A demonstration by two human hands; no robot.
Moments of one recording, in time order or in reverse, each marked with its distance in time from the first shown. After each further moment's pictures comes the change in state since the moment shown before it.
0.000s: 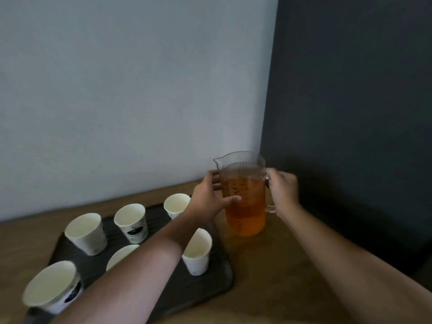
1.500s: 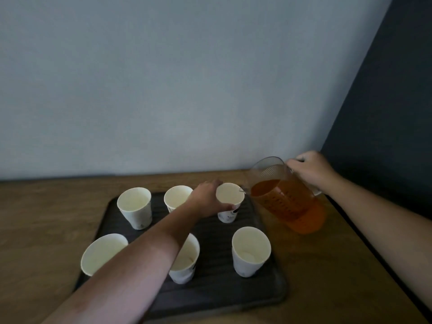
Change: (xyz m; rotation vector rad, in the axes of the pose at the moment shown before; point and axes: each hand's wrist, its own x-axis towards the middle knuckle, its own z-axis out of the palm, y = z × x) left_hand 0.016 -0.118 -0.099 0.552 -0.028 -0.144; right_hand 0.049 -0.023 0.091 -0.694 -0.432 -0.318
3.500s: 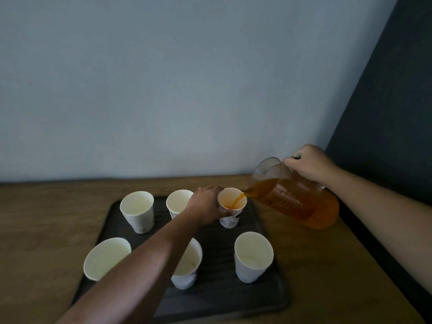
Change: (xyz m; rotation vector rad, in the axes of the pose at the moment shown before) left_hand -0.010 0.001 -0.005 0.091 0.000 0.015; right_hand 0.015 -0.019 -0.010 -0.239 -0.010 -0.169
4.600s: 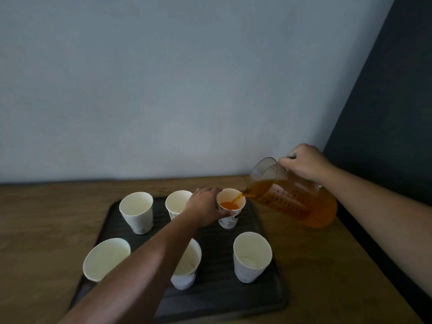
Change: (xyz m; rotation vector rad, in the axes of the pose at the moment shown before) left_hand -0.004 0.000 0.000 0.014 0.006 0.006; right_hand 0.003 -0.004 -0.002 -0.013 -0.033 0.007
